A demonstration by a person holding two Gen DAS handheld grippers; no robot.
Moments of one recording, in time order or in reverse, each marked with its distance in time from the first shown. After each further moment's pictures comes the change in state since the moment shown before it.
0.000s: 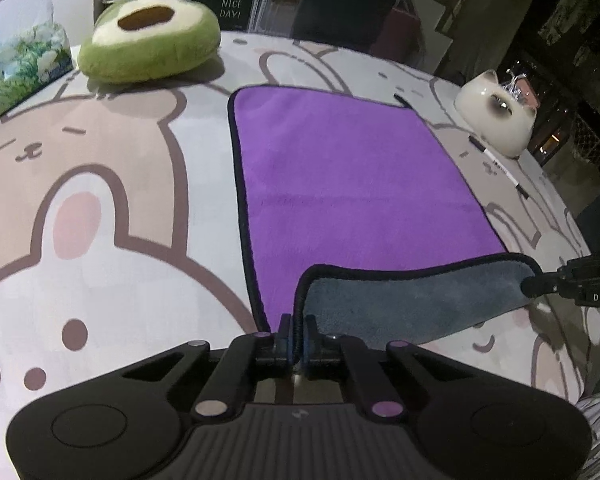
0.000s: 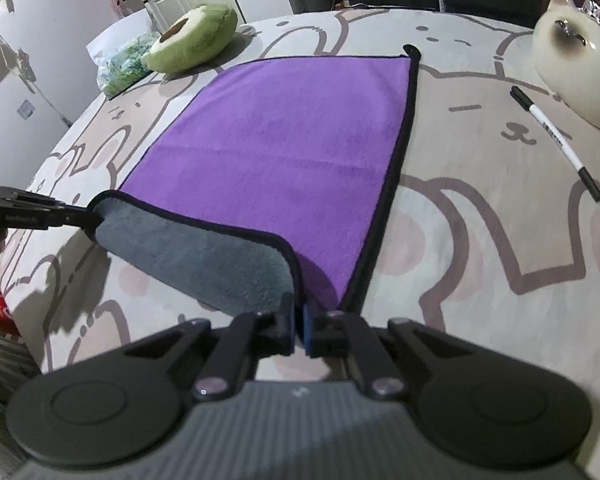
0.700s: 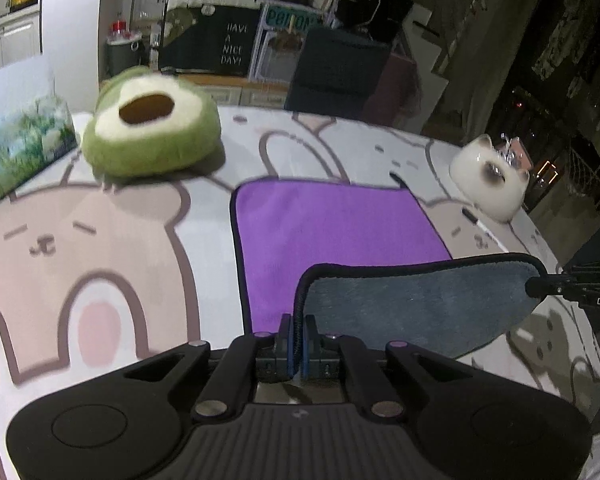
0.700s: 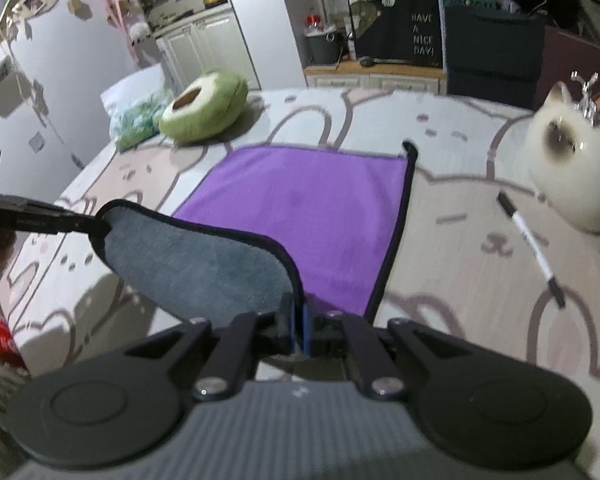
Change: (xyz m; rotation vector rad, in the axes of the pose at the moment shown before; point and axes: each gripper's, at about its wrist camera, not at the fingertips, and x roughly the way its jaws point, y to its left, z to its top) left arm -0.031 -0.001 0.067 0.003 -0.132 0.007; right arm -0.050 0.001 0.065 -0.054 -0.163 -0.021
